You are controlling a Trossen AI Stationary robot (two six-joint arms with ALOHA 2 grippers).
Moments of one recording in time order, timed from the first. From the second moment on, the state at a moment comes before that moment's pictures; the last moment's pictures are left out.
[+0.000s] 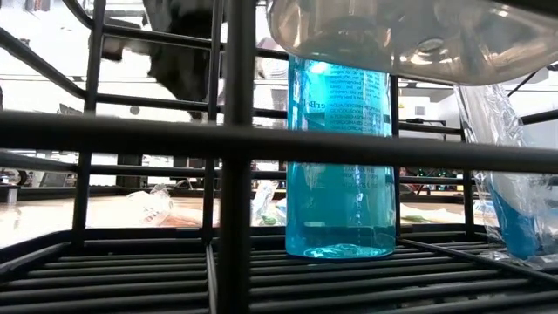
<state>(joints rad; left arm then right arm) -0.15 1.60 1.17 -0.74 -0.05 0.56 0.23 1.10 0.88 -0.37 0.26 0.77</state>
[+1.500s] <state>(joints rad) -0.06 1.41 1.18 0.15 0.04 -0.70 0.04 1.10 0.88 0.39 0.13 0.68</state>
